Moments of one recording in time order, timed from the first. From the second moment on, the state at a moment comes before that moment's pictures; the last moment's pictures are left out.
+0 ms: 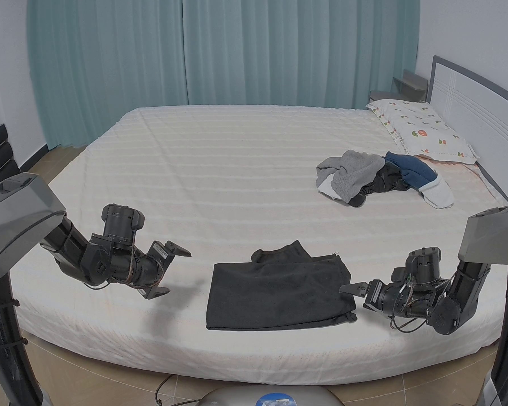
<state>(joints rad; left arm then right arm) -0.20 2.14 -0.93 -0.41 -0.28 -1.12 0.25 2.25 -0.50 -1.15 0.31 0.77</state>
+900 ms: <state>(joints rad) -0.26 2.19 -0.98 -0.43 -0.19 -1.07 0.27 2.26 -0.59 -1.14 0.30 0.85</state>
